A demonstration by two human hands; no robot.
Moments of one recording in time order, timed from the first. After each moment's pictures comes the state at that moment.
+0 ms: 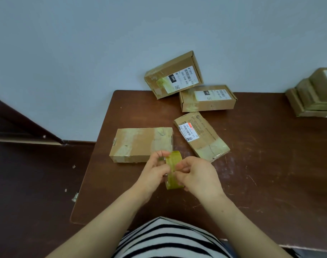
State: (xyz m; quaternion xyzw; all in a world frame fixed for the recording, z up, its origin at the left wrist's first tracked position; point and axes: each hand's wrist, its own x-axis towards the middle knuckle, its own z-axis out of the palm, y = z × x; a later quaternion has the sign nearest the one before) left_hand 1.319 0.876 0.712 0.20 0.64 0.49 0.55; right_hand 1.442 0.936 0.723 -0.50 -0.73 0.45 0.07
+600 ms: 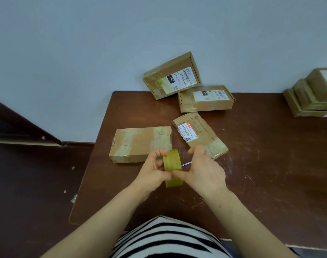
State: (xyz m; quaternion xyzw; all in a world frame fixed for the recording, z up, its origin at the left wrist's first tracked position) left_hand 1.315 0.875 0.707 0.24 0.64 0.48 0.55; right_hand 1.445 0.949 0.721 -0.53 -0.81 0.26 0.02
